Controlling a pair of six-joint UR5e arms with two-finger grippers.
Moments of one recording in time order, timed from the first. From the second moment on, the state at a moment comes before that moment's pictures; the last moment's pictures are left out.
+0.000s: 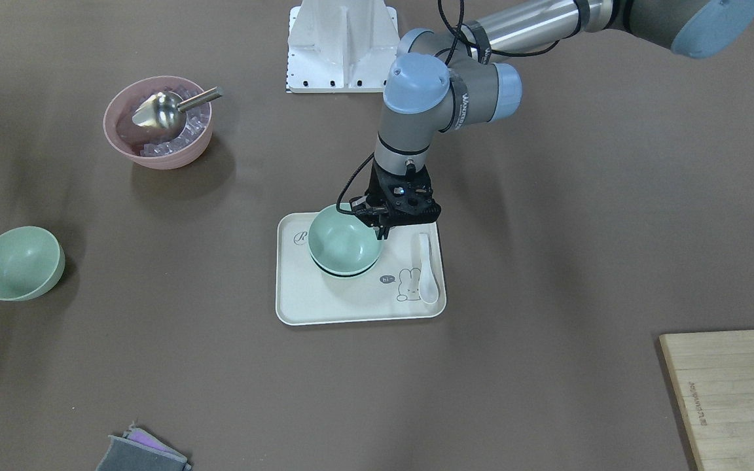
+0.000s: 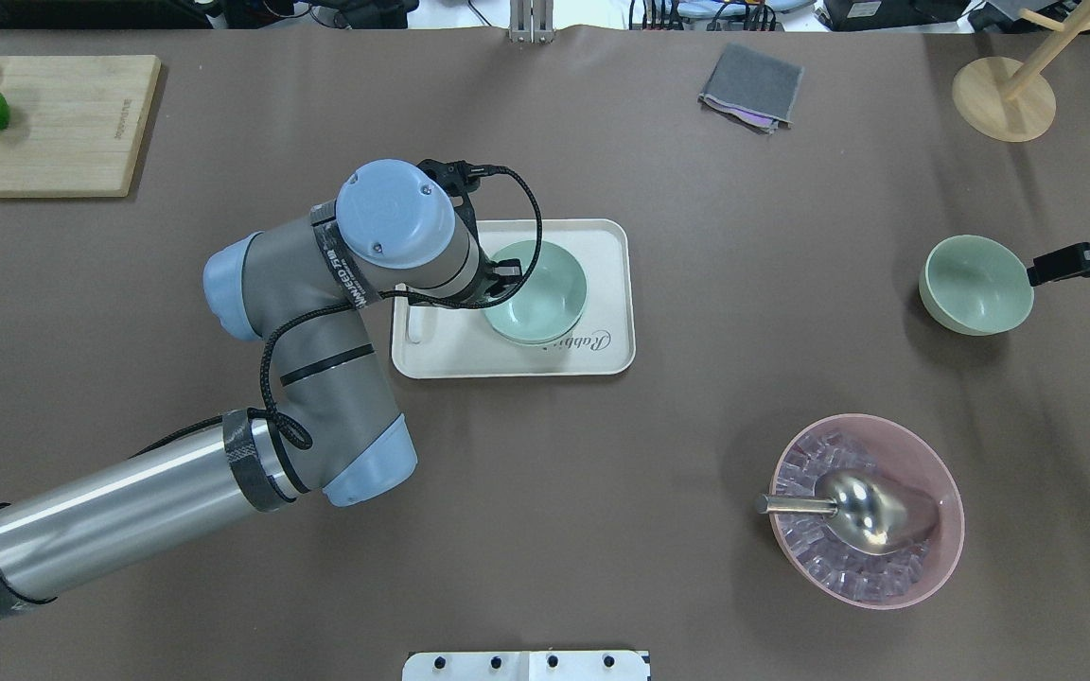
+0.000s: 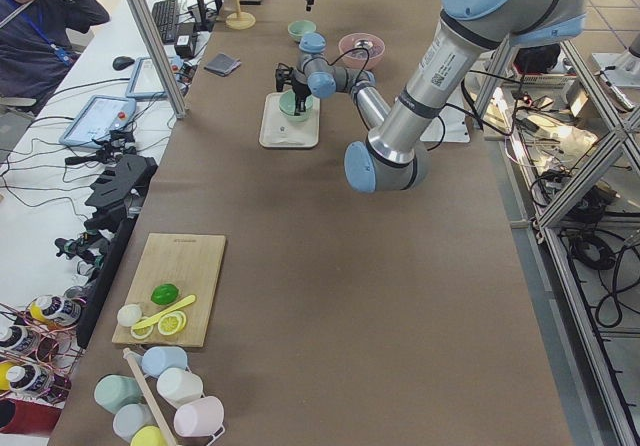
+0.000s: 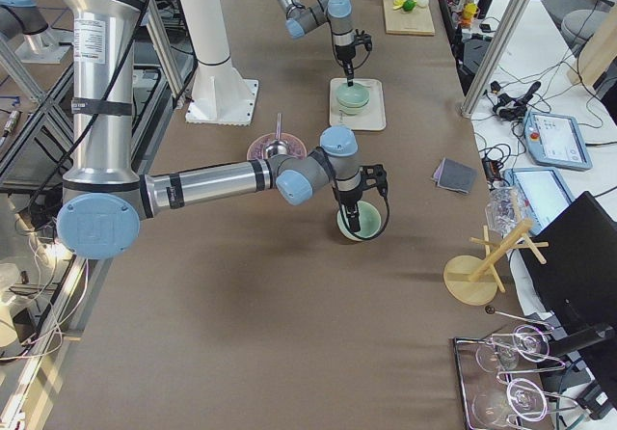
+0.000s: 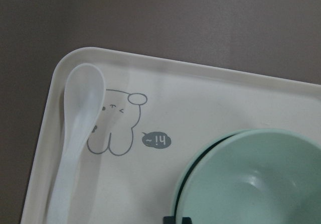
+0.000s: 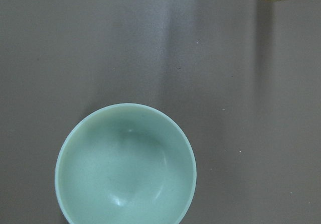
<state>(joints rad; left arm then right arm) -0.56 -2.34 -1.50 -1.79 -1.78 -1.37 1.13 -1.64 1.80 -1.14 2.10 0.56</state>
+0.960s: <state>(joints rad) -0.55 -2.34 -1.49 -1.80 -1.75 -1.37 1.13 -1.64 1.80 -1.14 2.10 0.56</state>
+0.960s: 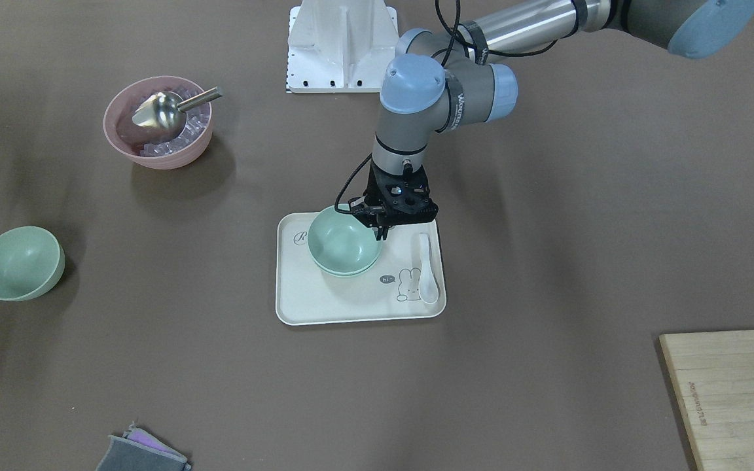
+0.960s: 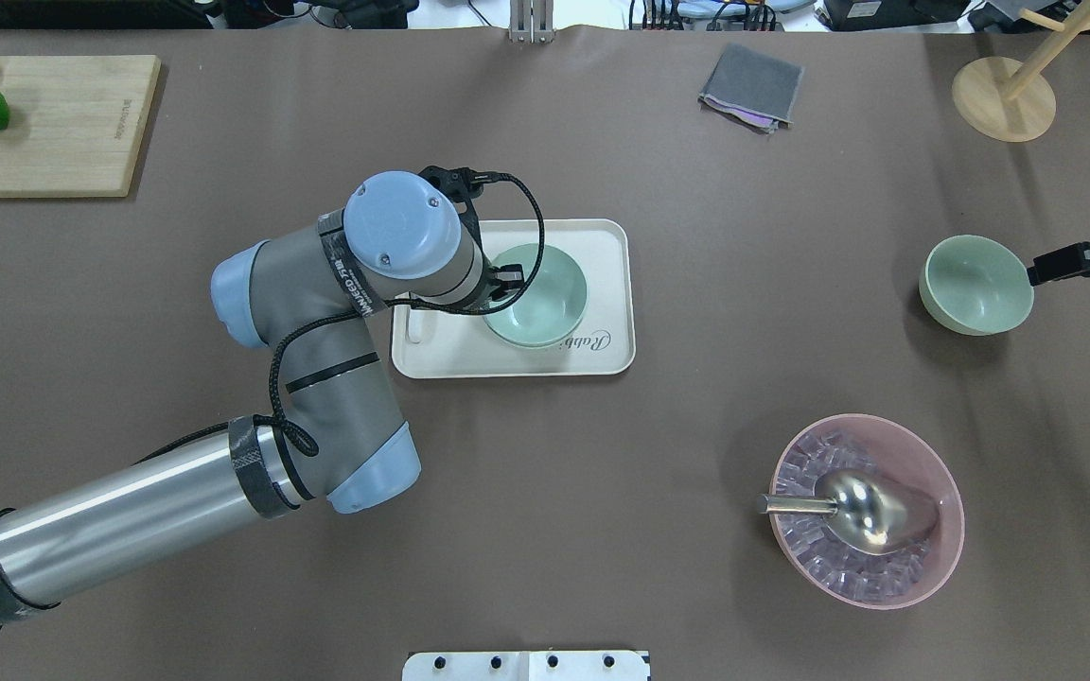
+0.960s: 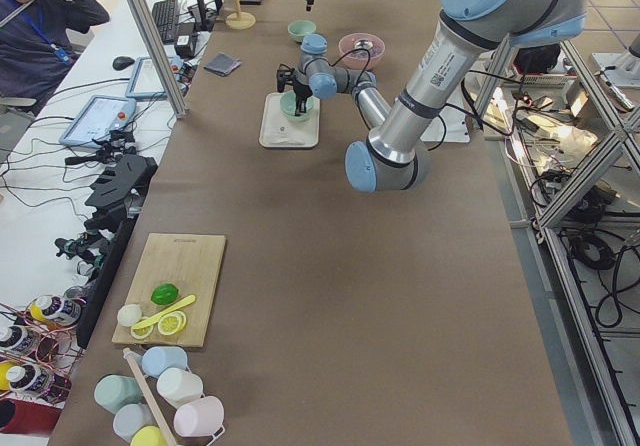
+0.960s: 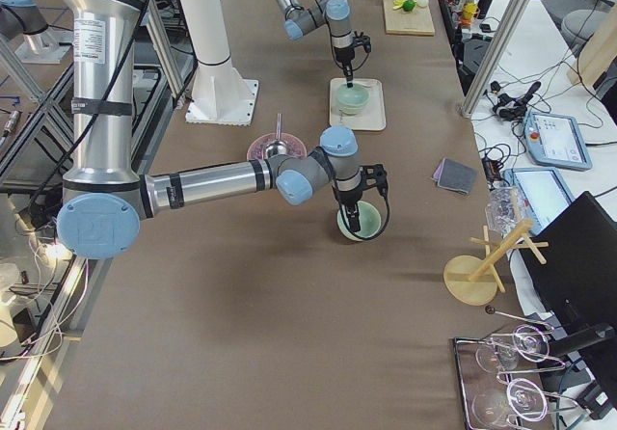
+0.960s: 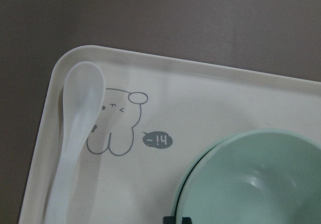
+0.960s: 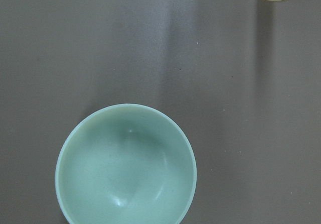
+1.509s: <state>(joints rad) -0.55 -2.34 -1.50 -1.80 -1.76 -1.36 1.13 -1.64 1.80 -1.14 2.10 0.56</state>
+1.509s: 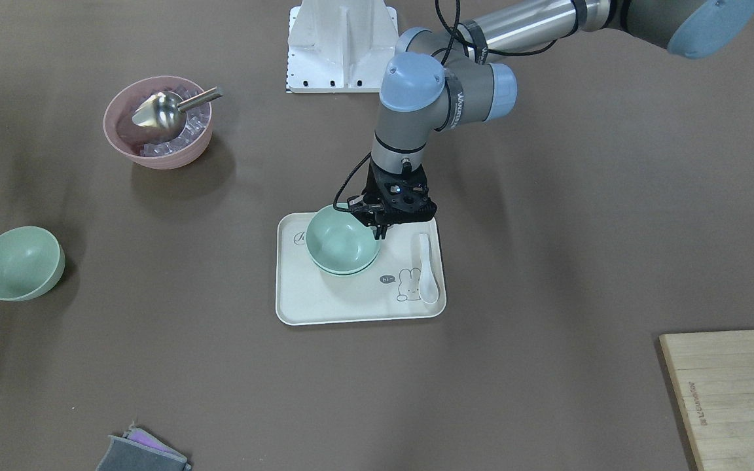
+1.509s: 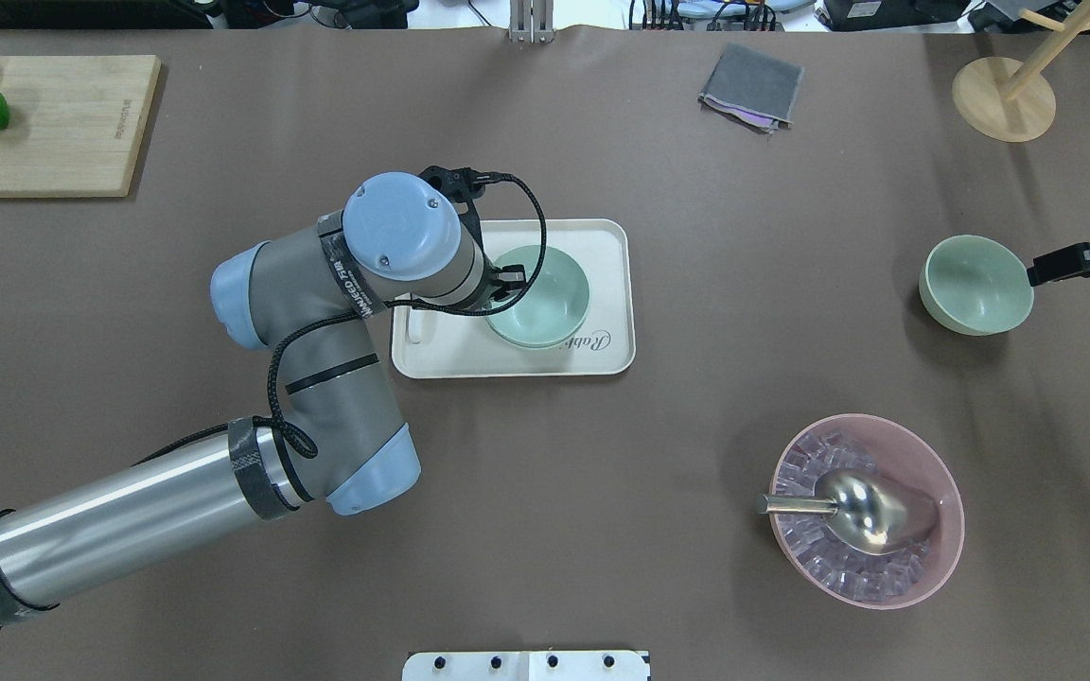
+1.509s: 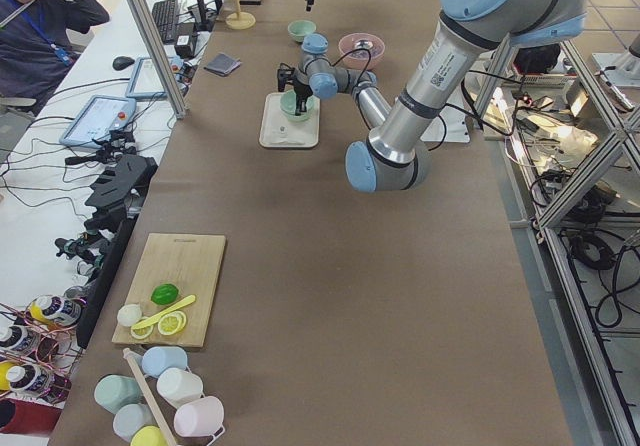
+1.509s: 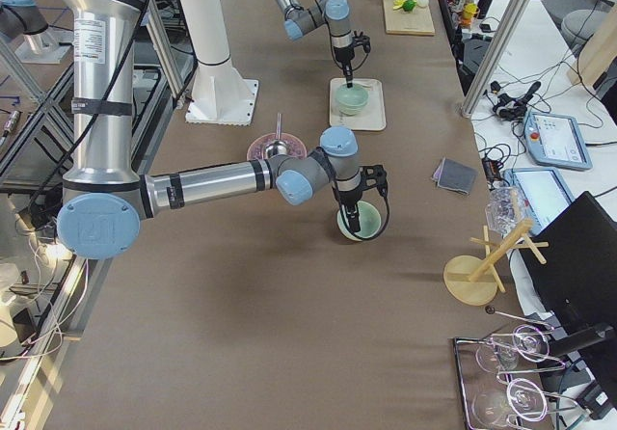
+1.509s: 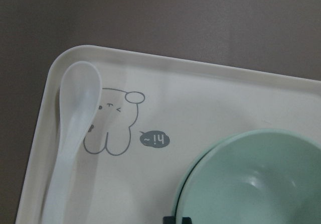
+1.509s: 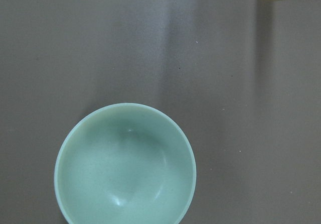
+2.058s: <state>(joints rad) -0.57 -2.34 -1.56 -1.80 -1.78 -1.35 1.13 -1.63 1.80 -1.14 2.10 0.56</state>
